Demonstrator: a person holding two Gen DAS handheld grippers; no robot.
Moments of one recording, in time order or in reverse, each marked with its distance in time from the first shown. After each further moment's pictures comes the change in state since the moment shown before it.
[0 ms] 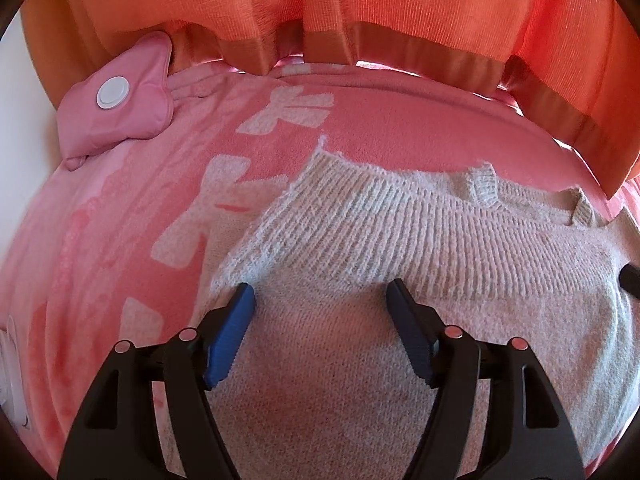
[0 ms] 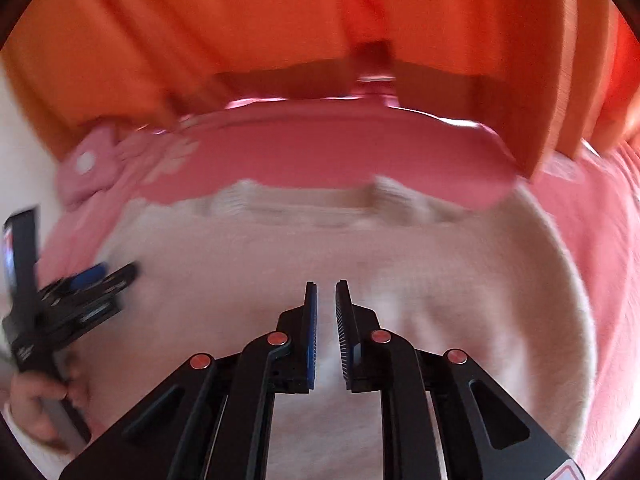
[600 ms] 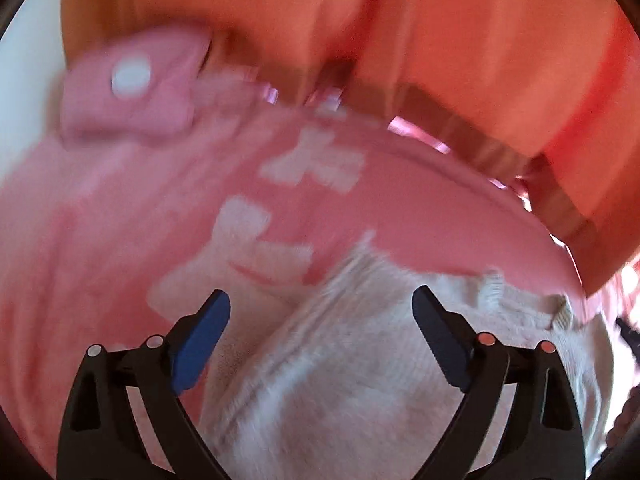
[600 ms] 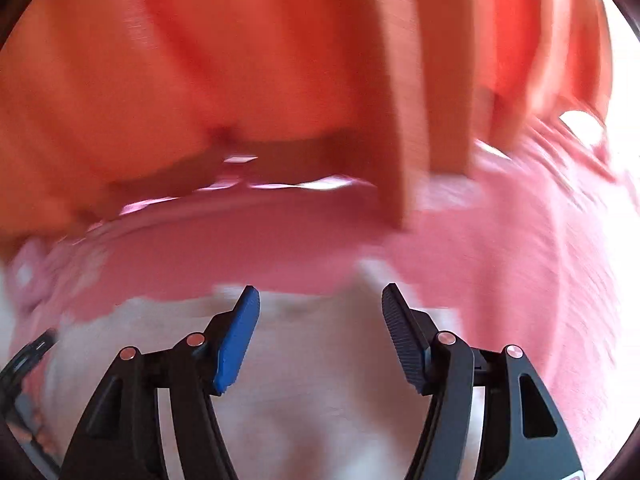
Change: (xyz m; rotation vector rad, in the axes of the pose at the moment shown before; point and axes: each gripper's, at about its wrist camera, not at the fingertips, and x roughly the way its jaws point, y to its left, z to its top) left arm 0.023 0.051 0.036 -0.274 -0.044 -0.137; right arm -0.026 -0.152 0.035 0.367 -0.162 -0.268
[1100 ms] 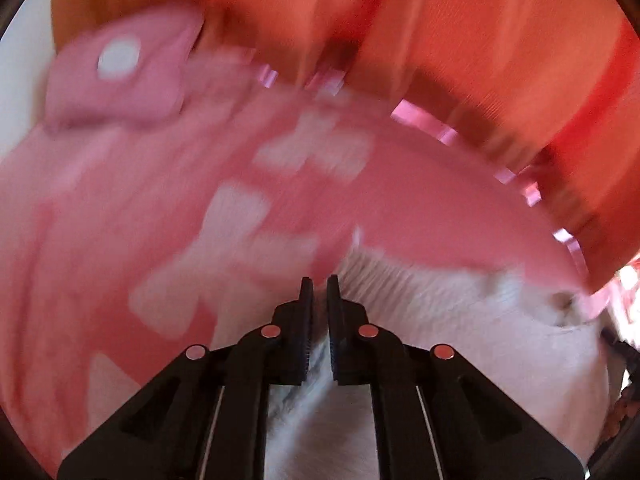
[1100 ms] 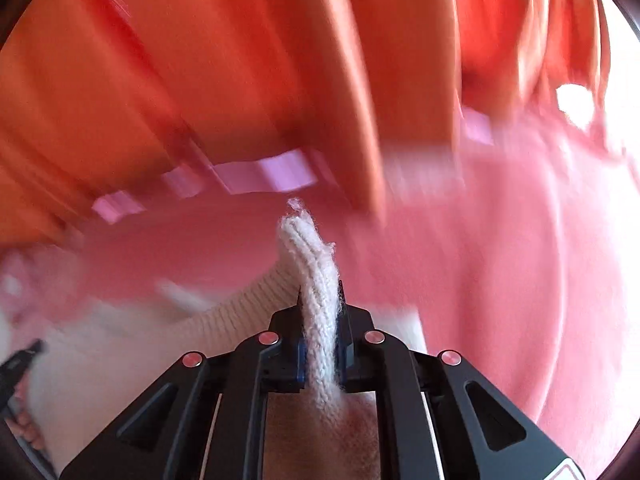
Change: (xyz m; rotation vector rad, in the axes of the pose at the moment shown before) left arm 0.021 0.003 0.000 0.019 0.012 -0.003; right arm 0.049 -0.019 -0.005 0.031 0.091 0.031
